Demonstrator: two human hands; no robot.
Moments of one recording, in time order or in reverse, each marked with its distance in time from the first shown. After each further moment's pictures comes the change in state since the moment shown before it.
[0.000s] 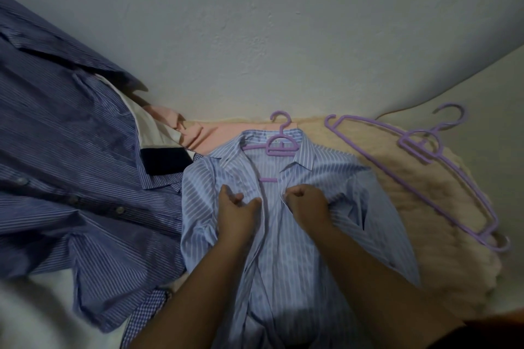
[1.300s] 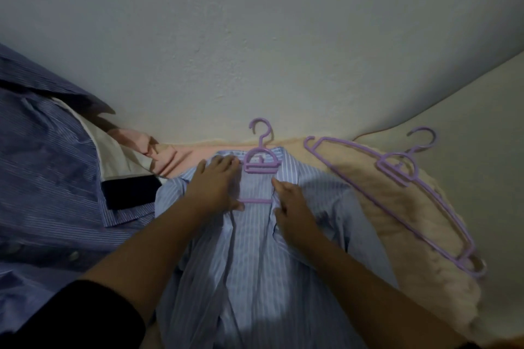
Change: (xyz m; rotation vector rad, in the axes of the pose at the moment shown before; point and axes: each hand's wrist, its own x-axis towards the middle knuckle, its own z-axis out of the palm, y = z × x) left_hand 0.098 0.082 -0.001 1.414 -0.260 0.800; right_hand 0.025 -0.009 -0.028 -0.133 -0.106 -0.340
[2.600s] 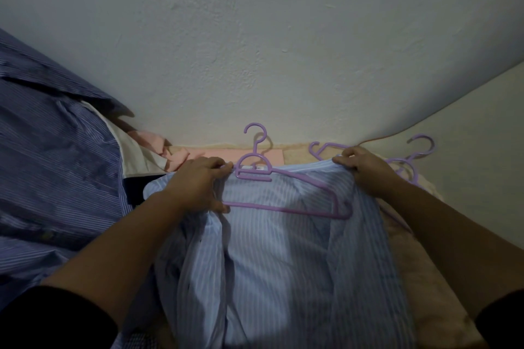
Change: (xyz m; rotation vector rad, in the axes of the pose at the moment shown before) left_hand -0.038 -0.038 -0.037 0.023 0.058 0.136; right_hand 0.043 0.035 -0.149 -0.581 -0.082 -0.069
